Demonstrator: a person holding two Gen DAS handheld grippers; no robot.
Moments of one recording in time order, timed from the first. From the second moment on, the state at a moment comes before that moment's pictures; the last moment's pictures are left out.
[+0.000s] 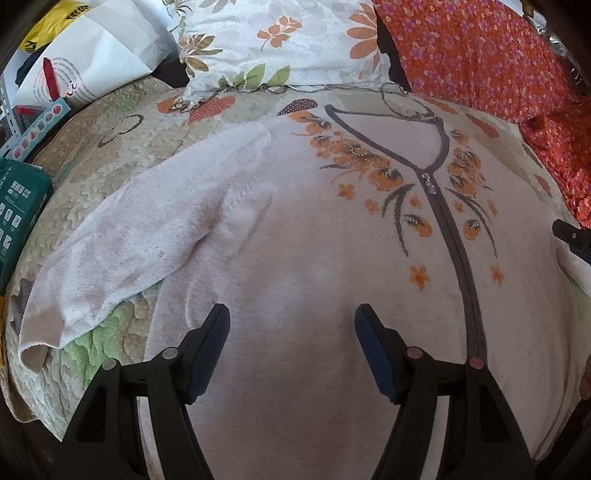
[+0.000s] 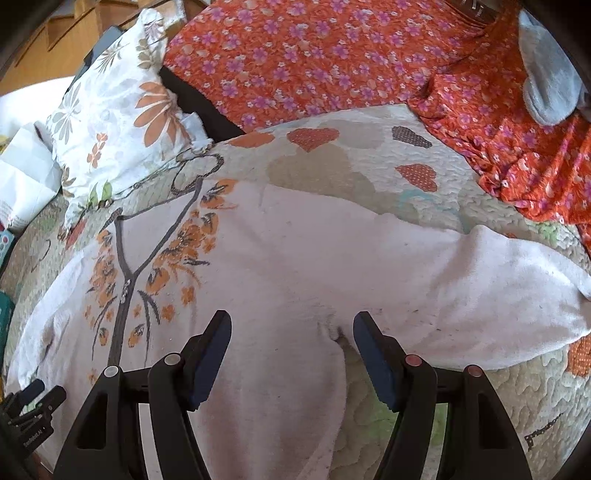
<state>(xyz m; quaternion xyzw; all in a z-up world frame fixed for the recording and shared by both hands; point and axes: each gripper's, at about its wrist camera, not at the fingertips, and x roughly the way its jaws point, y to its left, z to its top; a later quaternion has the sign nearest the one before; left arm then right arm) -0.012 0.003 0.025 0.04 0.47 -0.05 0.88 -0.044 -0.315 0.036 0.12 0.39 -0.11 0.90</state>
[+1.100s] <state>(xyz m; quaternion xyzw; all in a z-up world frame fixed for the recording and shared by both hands) -0.014 -0.011 0.008 0.04 0.50 -0.06 0.86 -0.042 -0.215 -0.004 -0.03 0.44 -0.04 0.90</state>
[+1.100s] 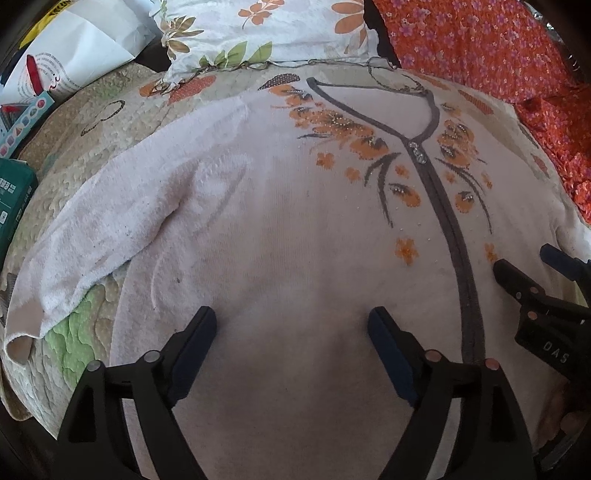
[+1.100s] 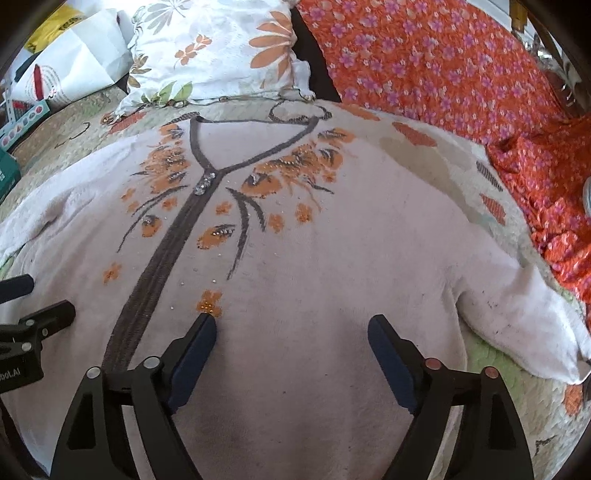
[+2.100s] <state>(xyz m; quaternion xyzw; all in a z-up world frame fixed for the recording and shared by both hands) -0.013 -0.005 0.003 0.02 0.49 -0.05 0.87 -0.029 -0.234 -0.012 0.03 0.46 -0.03 0.88</state>
